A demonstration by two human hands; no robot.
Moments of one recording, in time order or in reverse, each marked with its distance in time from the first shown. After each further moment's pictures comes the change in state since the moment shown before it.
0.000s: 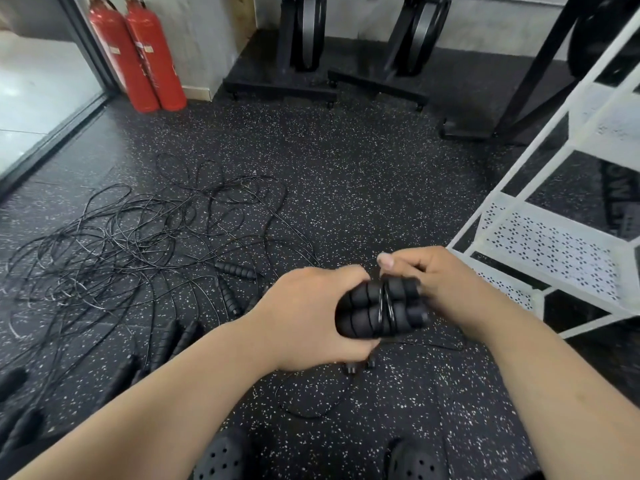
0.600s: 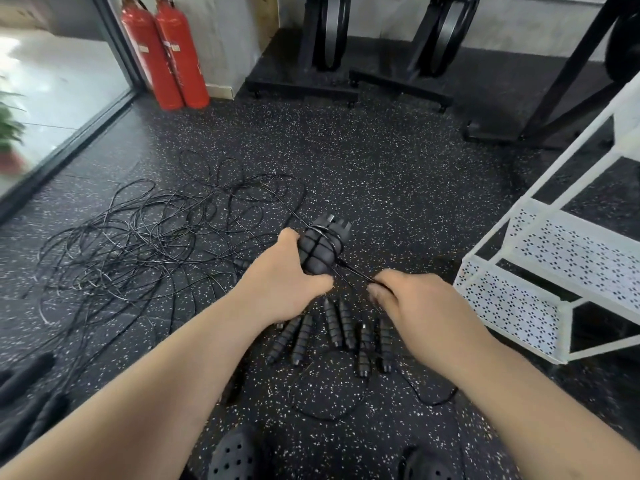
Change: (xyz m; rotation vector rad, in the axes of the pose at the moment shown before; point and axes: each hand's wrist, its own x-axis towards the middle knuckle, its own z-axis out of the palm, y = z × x) left_hand 0.008 -0.055 -0.022 -0.261 0.137 -0.657; right_hand 0.001 -0.018 0.061 -0.853 0.169 0.020
